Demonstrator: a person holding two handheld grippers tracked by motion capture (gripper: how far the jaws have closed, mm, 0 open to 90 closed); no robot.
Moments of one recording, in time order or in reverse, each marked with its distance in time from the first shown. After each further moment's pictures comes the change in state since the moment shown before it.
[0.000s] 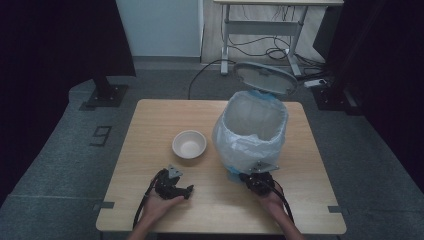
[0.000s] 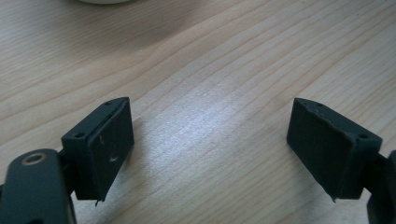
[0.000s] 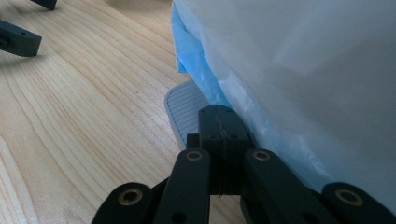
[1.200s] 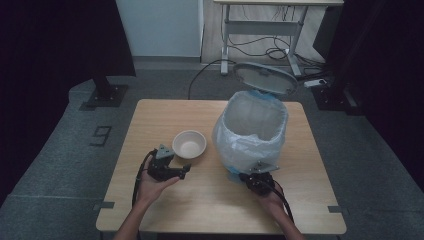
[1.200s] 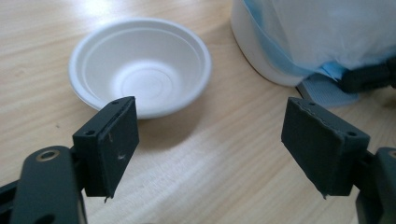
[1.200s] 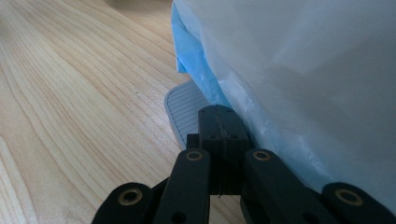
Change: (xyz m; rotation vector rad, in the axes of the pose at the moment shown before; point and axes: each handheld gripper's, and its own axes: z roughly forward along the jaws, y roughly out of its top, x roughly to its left) left arm 0.025 0.060 -0.051 -0.167 -0.037 -0.040; right arm 0.000 -0.001 0.000 -0.005 0.000 0.000
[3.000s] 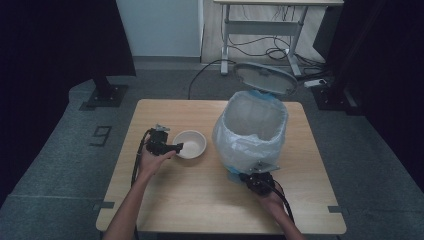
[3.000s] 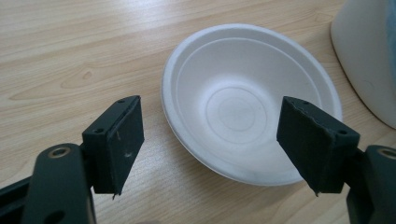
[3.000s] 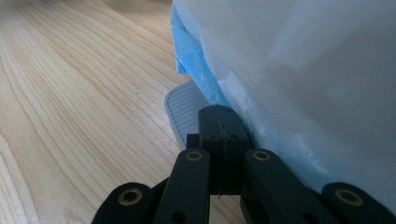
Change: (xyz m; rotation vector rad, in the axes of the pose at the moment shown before) left arm 0.071 0.029 0.056 0.109 0.105 -0.122; right arm -0.001 -0.001 0.000 -0.006 0.005 0.005
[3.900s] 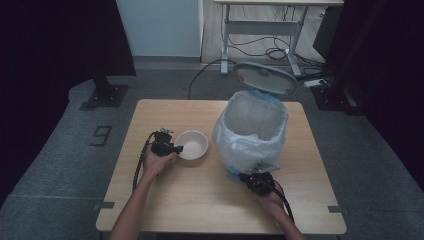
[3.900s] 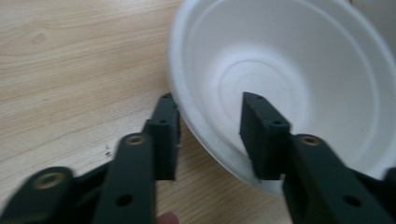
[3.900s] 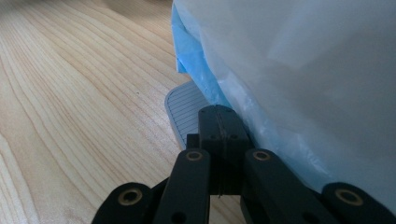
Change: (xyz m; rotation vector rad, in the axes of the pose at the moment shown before) left arm 0.009 -0.010 0.036 0.088 -0.082 -0.030; right arm 0.000 0.000 0.000 0.000 0.001 -0.002
